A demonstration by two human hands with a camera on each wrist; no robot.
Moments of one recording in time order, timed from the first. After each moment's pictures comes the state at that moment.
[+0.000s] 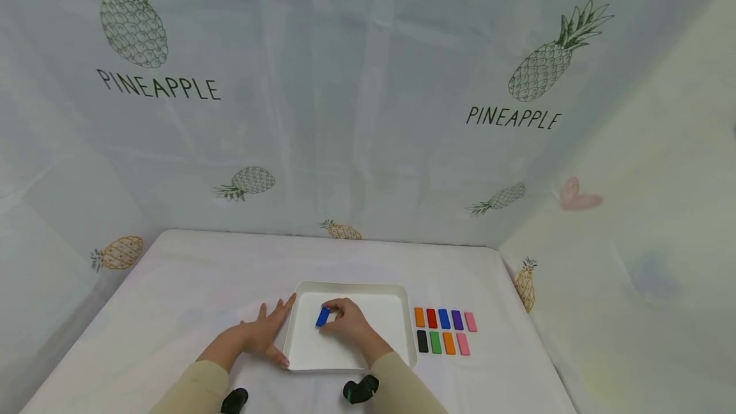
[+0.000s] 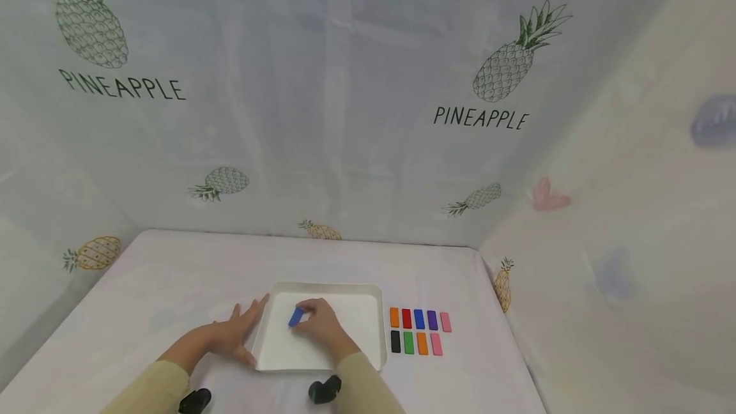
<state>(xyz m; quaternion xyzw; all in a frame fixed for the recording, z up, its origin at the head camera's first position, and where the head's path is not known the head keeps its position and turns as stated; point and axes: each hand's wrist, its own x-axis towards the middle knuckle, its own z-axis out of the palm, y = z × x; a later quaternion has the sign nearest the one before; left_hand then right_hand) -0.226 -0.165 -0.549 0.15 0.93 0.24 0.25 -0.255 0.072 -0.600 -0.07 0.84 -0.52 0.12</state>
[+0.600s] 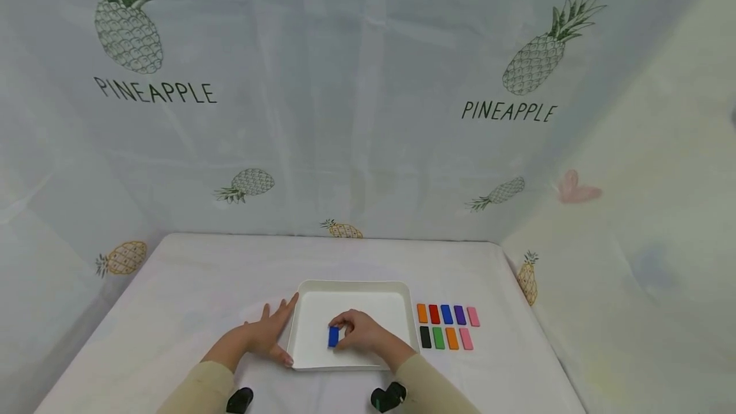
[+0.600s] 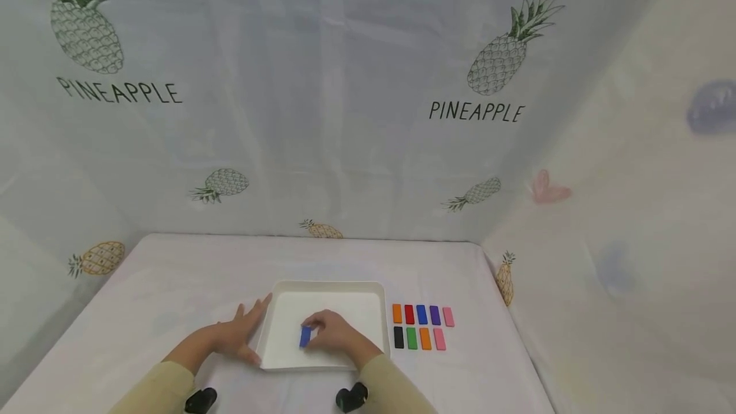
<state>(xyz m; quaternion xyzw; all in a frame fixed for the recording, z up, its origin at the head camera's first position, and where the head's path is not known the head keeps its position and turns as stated) -0.224 -0.164 -0.548 0.16 0.93 0.24 0.24 -0.233 0.102 -0.583 -0.15 0.83 -0.49 0.21</state>
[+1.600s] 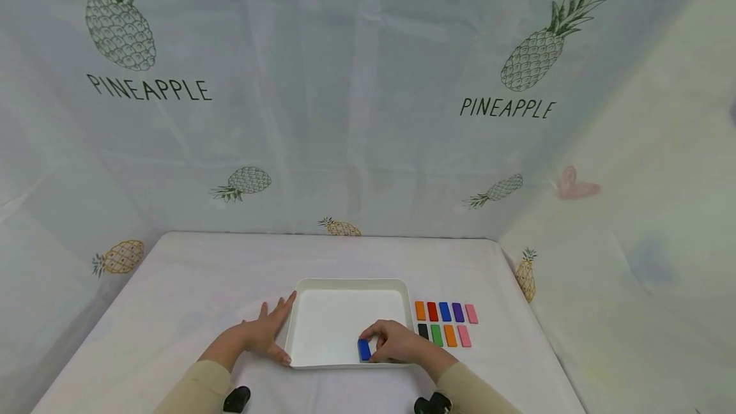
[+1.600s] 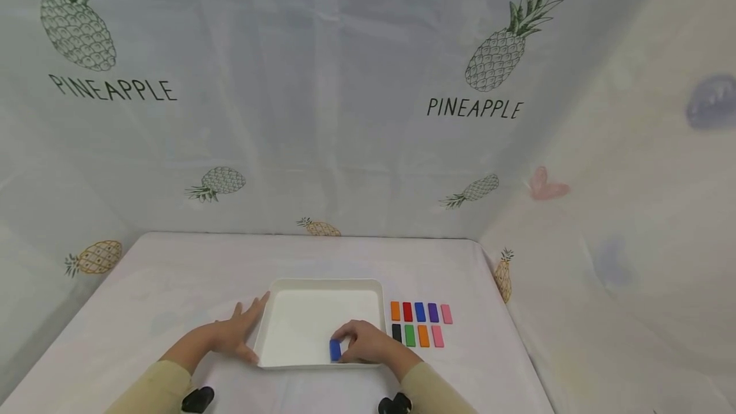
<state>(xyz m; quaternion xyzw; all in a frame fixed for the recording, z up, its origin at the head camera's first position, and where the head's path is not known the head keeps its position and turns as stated) -0.226 -0.167 -0.553 0.17 0.92 0.26 0.24 -0.204 0.174 -0.567 -0.14 0.83 -0.47 0.26</state>
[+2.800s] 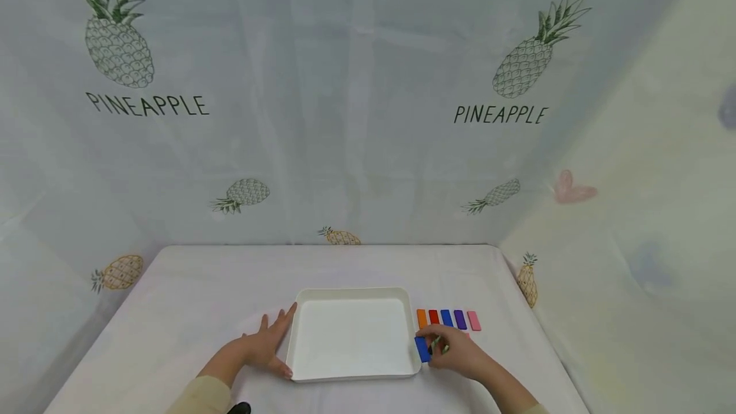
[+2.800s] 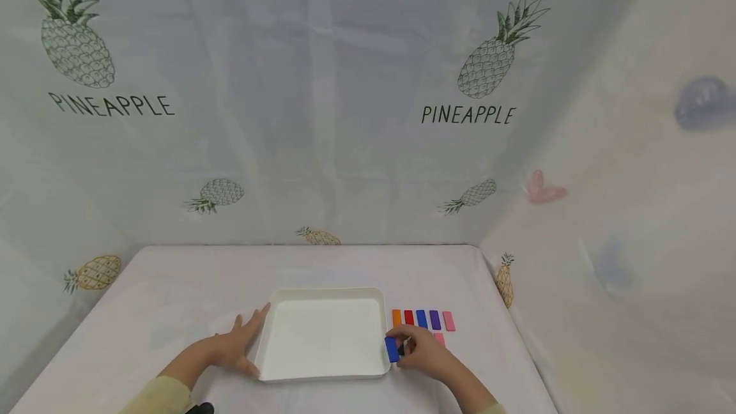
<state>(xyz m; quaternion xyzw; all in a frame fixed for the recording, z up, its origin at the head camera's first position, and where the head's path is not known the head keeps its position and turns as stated) -0.222 -0.167 -0.557 0.16 0.92 0.27 0.24 -0.173 0.269 -0.524 -0.12 0.87 -0.44 0.16</state>
